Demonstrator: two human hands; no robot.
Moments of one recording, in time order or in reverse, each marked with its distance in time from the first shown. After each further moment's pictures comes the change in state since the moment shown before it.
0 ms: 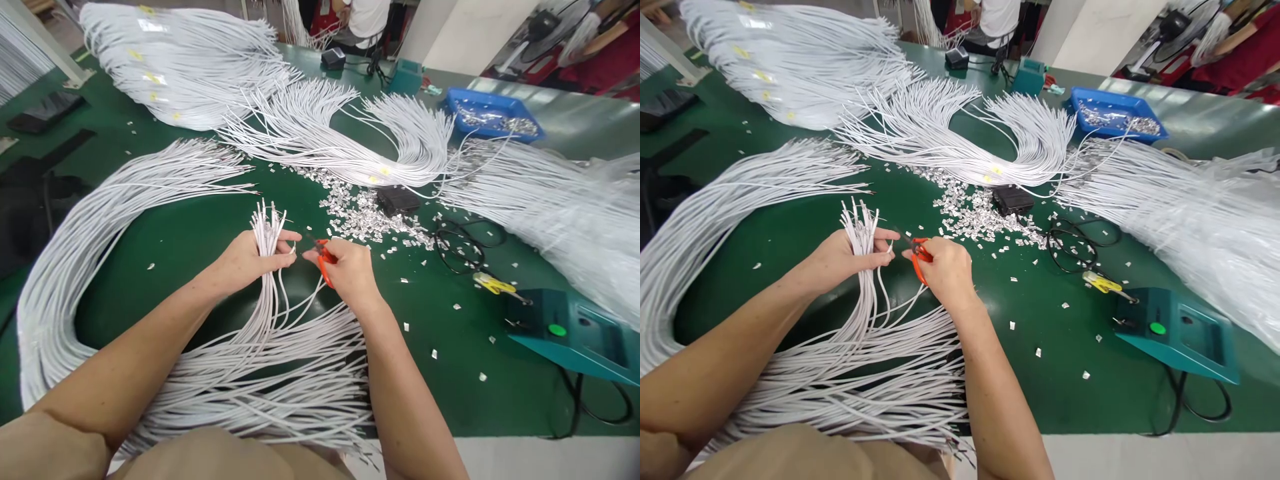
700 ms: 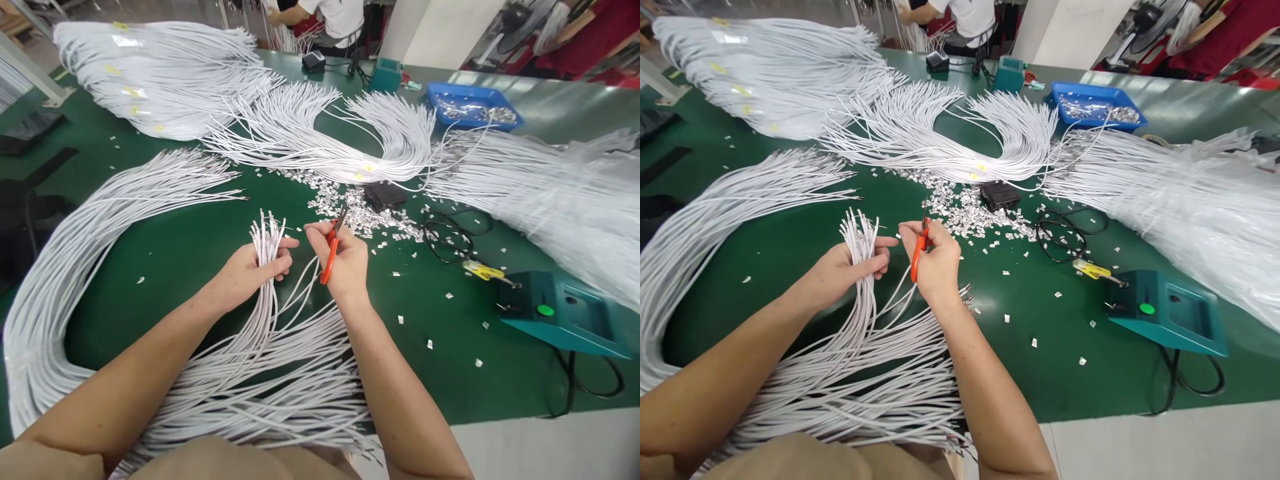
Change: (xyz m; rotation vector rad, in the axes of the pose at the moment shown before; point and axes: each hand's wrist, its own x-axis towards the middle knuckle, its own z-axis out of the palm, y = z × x) left_hand -0.005 -0.001 0.019 -0.189 -0.088 0.010; right_hand -0.001 -0.022 0.000 0.563 0.339 0.092
